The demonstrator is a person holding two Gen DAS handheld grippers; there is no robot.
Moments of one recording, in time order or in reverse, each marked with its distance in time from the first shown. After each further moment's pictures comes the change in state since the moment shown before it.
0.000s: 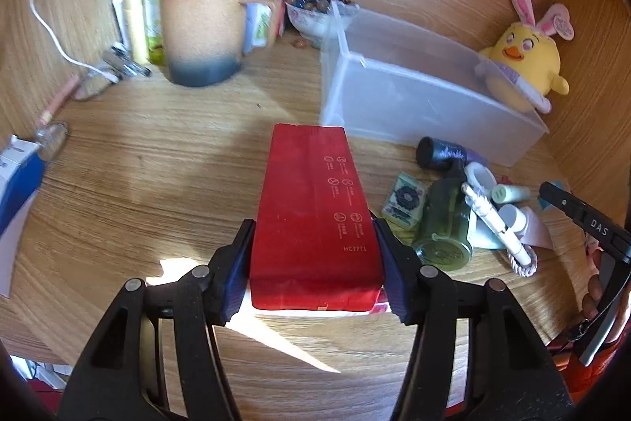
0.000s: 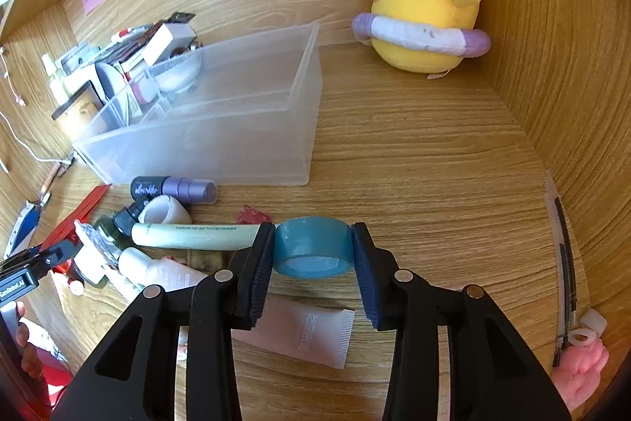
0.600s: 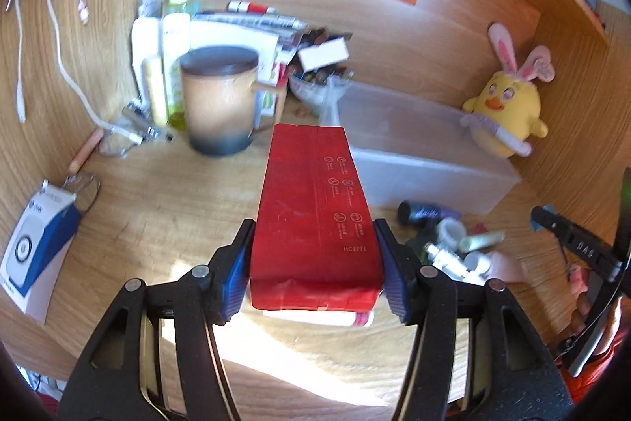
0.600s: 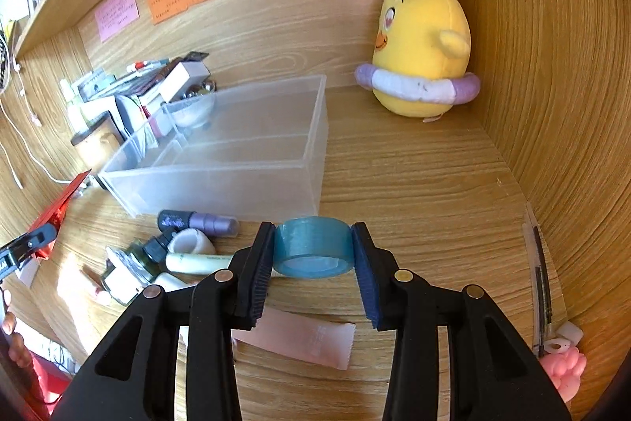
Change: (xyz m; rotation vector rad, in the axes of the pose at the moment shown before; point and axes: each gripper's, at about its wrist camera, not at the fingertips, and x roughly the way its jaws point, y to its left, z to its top) left arm -0.052 -0.004 0.028 0.011 -0.161 -0.016; right arm -0.035 0.006 0.012 -0.003 -0.114 0.013
